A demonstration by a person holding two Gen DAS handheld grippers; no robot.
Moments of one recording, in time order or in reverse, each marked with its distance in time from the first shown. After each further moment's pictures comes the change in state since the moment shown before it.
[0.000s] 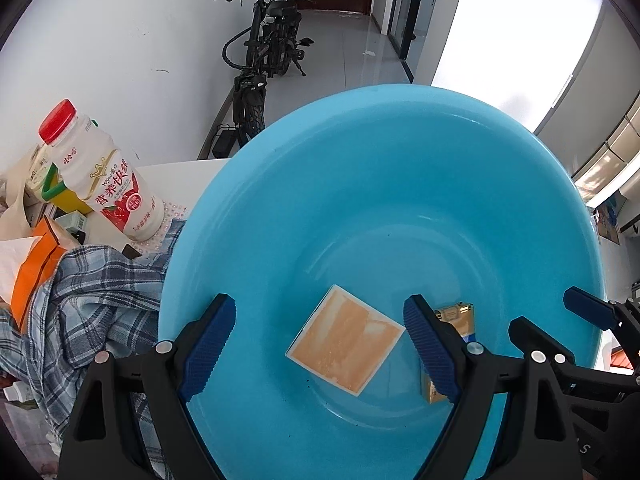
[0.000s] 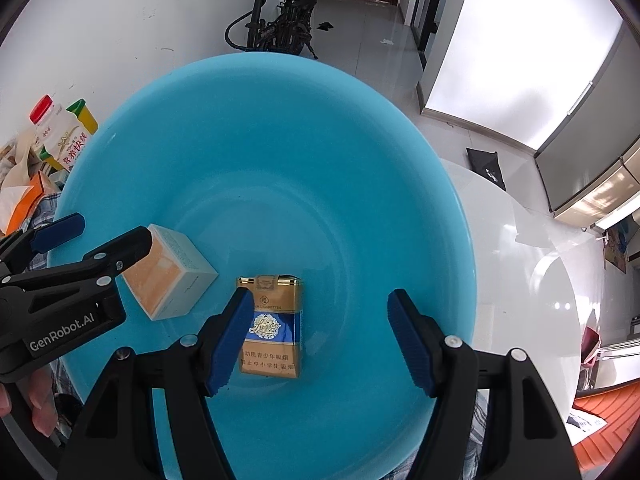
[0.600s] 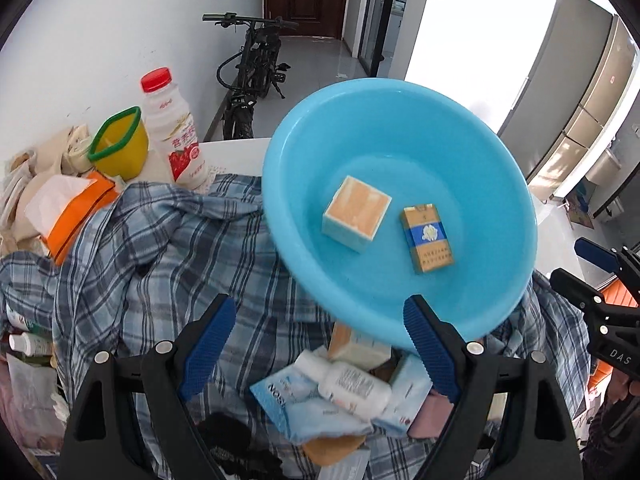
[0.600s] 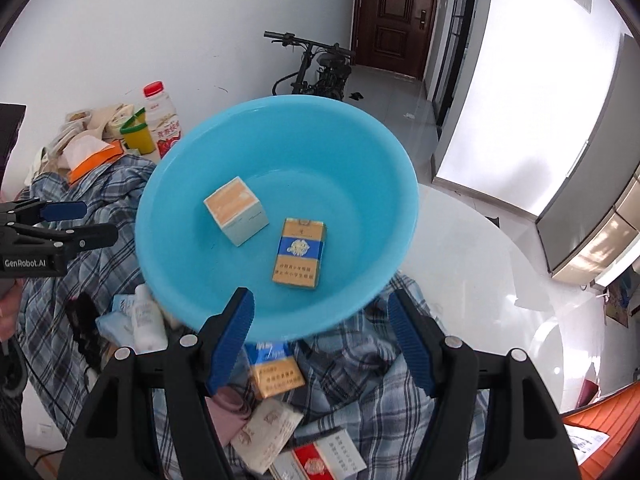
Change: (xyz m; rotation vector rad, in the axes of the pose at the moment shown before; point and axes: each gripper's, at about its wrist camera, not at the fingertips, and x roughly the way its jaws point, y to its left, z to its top) left arm -0.112 0.064 -0.127 0.061 -0.110 -0.098; right arm -0.104 0.018 -0.158 -0.135 -0.287 0.076
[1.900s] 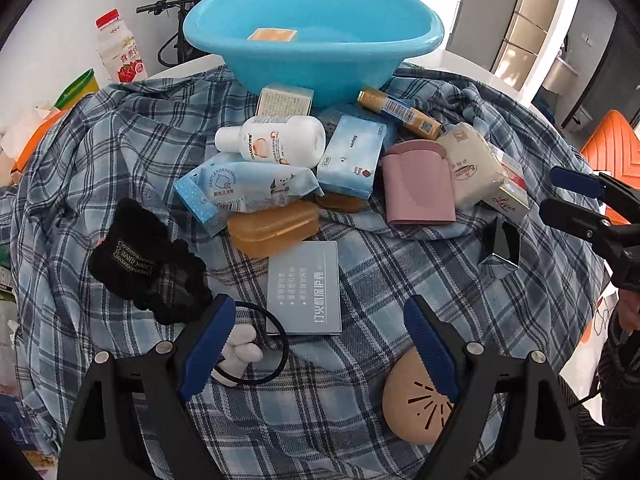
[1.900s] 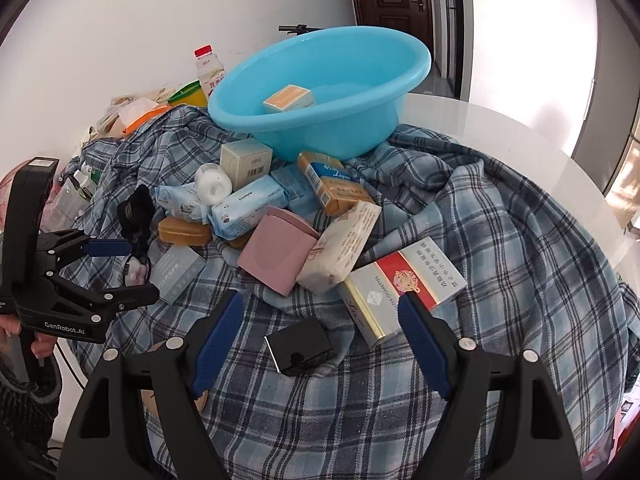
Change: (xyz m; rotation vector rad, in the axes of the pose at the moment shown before) left arm 0.008 -0.040 -0.187 0.251 0.100 -0.074; right arm -0.009 0.026 -0.166 0.119 -0.014 0.125
